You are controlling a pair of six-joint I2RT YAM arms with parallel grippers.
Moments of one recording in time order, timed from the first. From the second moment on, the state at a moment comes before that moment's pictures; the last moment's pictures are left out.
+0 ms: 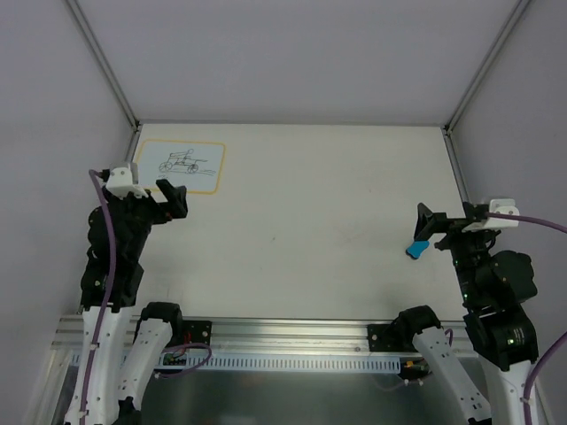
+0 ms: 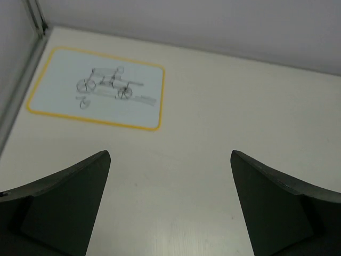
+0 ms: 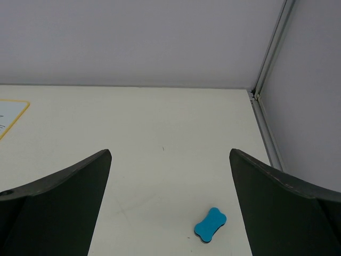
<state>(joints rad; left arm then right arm) -0.05 0.53 0.91 -0.43 0.00 -0.20 0.28 0.35 0.97 -0.57 0.22 -0.01</state>
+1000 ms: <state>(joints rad) -0.04 0.82 0.91 -0.53 0.07 -0.40 0.28 0.28 0.88 -0.53 0.07 0.10</state>
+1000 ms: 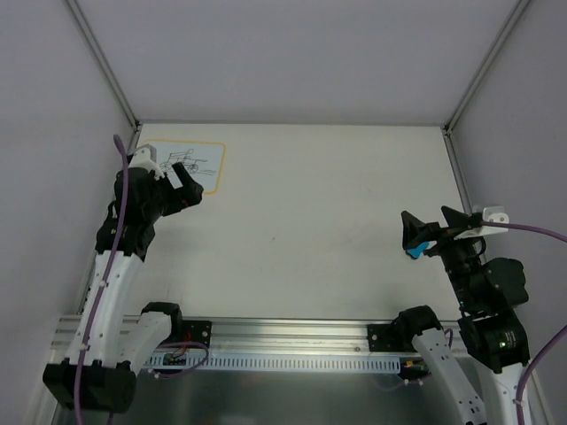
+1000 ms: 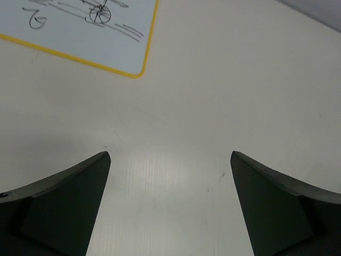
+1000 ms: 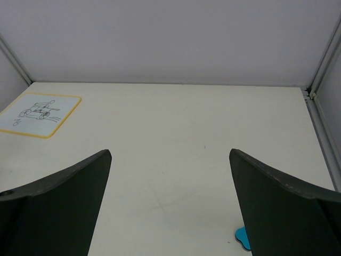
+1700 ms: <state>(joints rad) -0.17 1.85 1.47 -0.52 -0.07 -0.49 0.29 0.26 0.77 -0.53 -0.04 0.17</state>
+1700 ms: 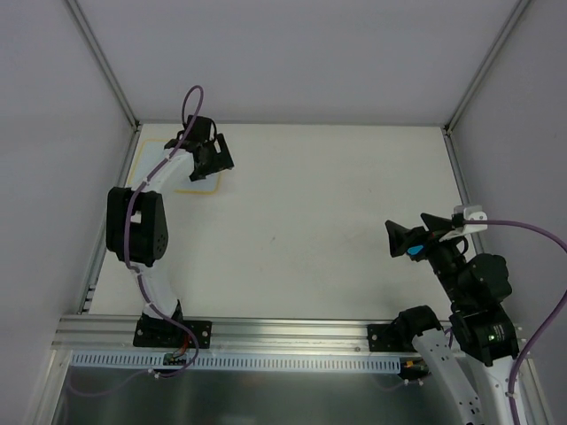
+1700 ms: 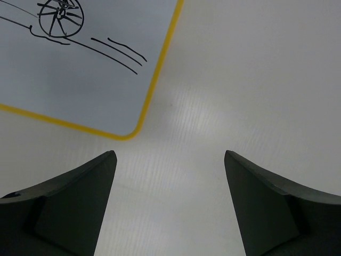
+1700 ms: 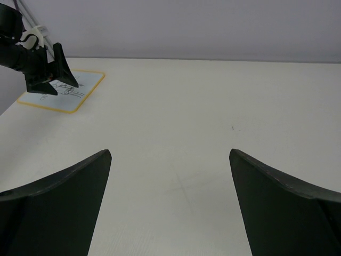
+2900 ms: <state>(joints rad) -0.20 2.04 1.44 -0.46 -0.07 -0.53 0.35 0.22 0.74 -0.53 0.02 0.16</state>
